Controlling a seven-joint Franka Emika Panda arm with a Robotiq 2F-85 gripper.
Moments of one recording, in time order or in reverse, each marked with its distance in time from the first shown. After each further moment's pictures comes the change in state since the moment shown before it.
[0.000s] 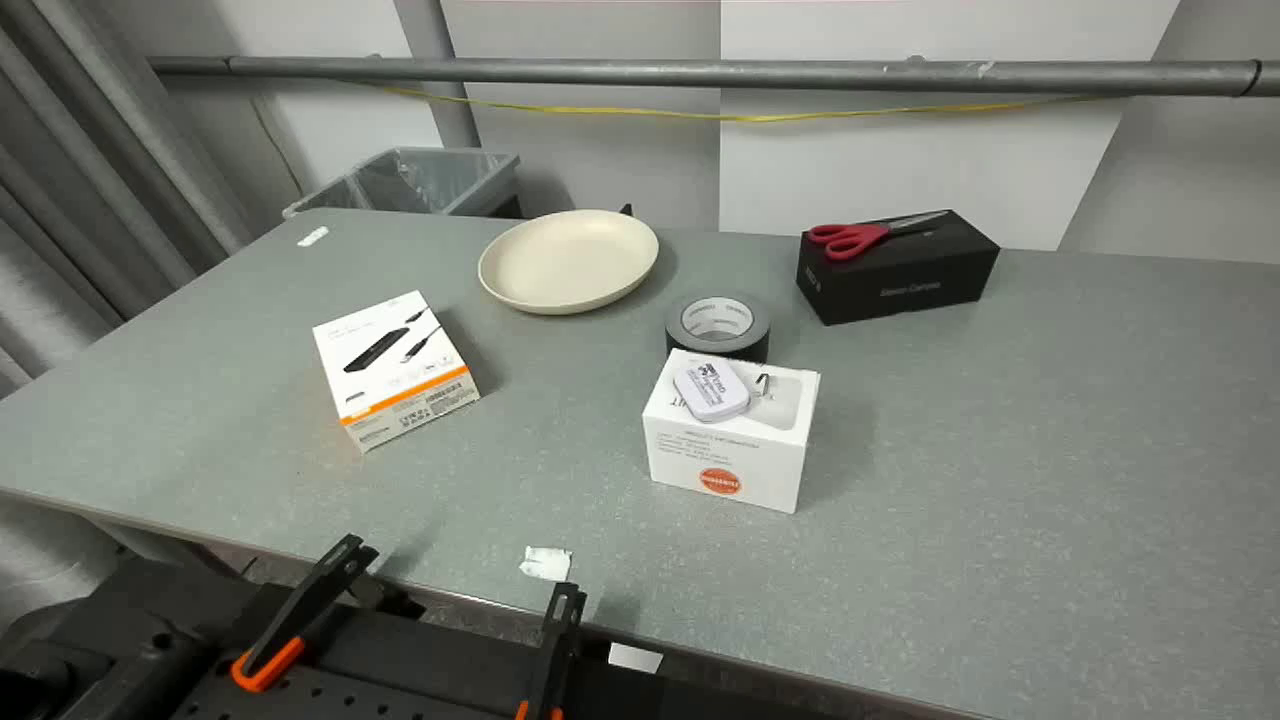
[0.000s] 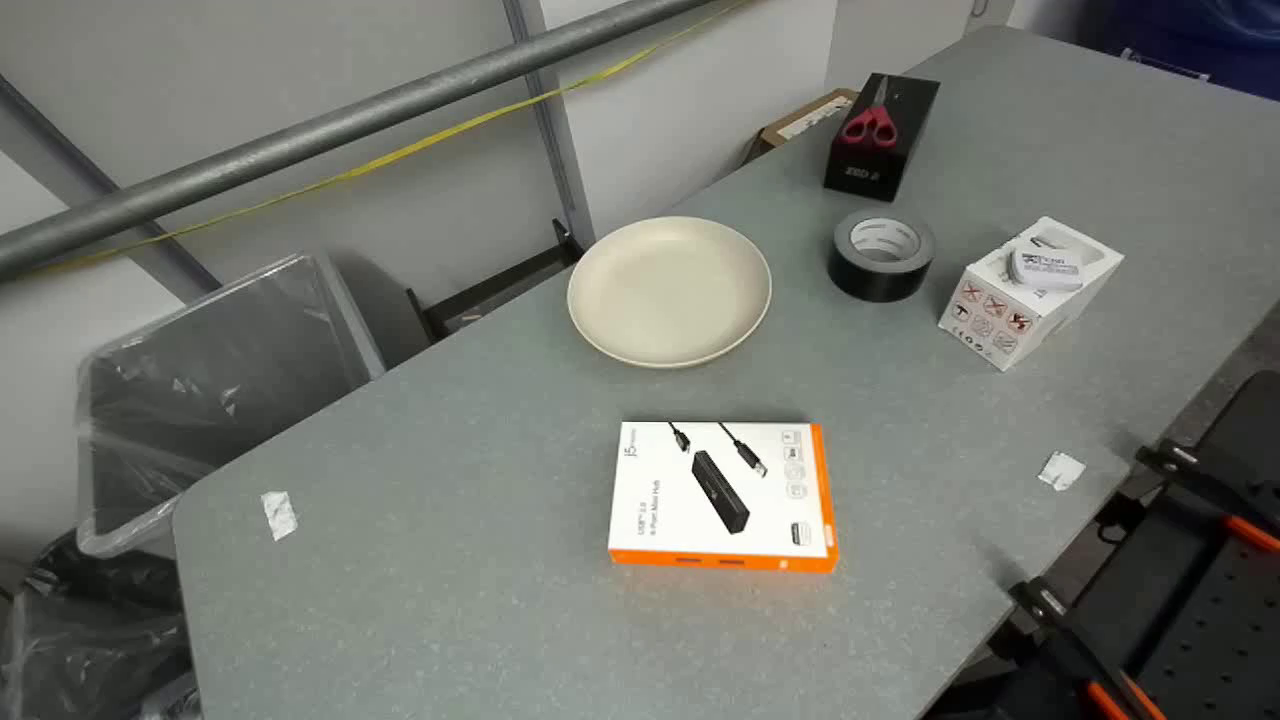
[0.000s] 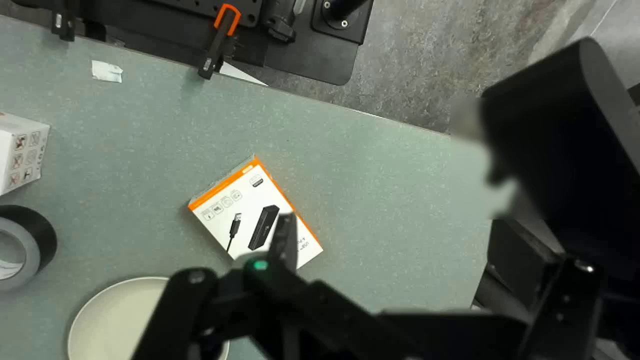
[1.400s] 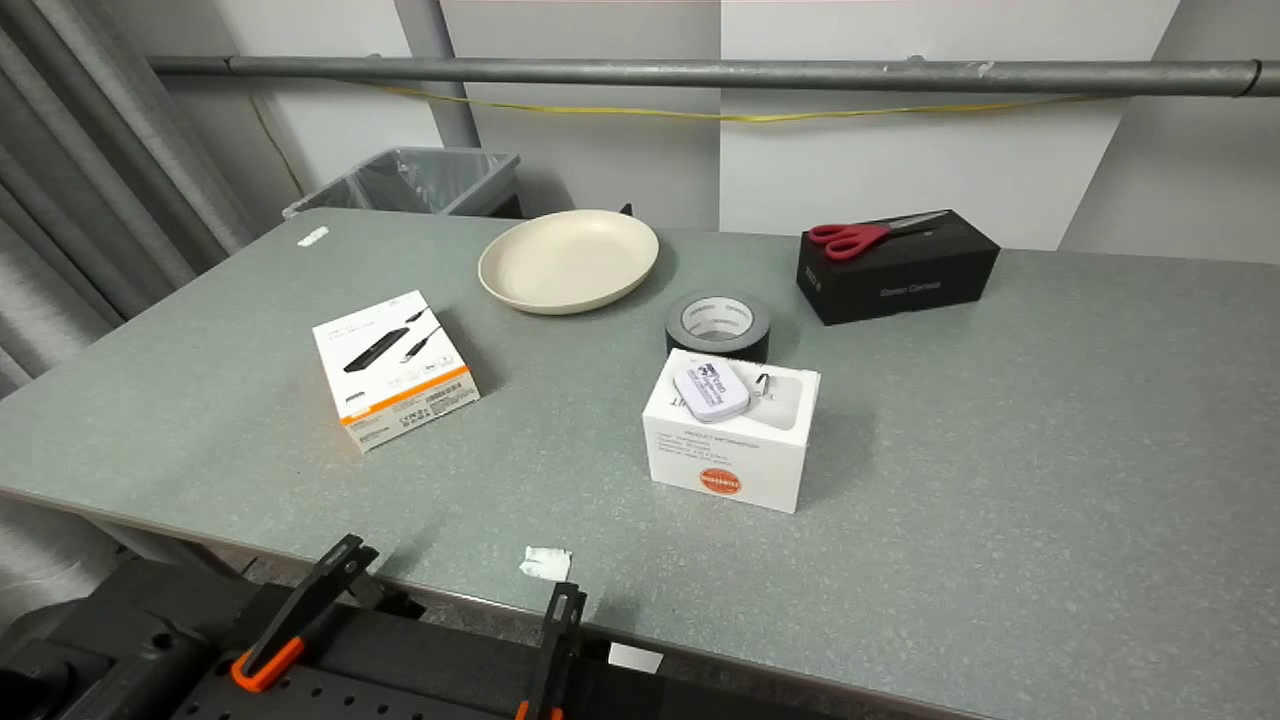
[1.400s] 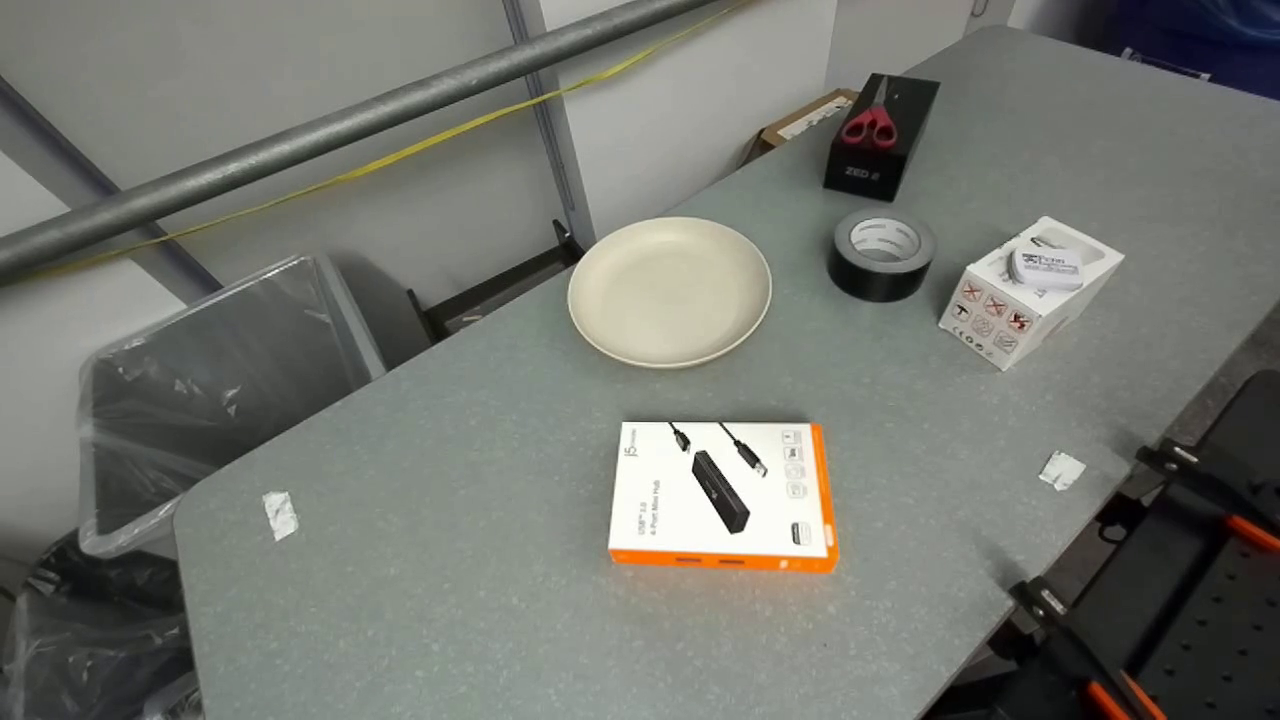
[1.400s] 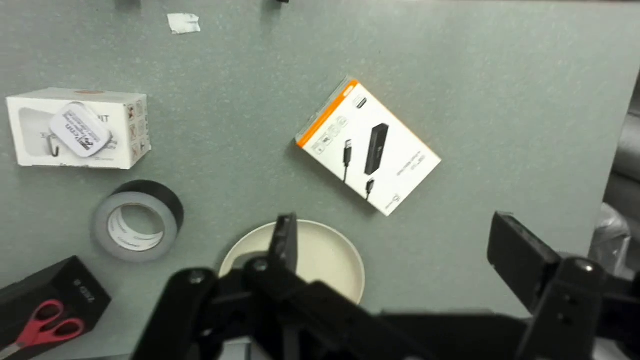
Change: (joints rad) arm -0.192 0.052 -0.087 -0.069 -0.123 0.212 0.000
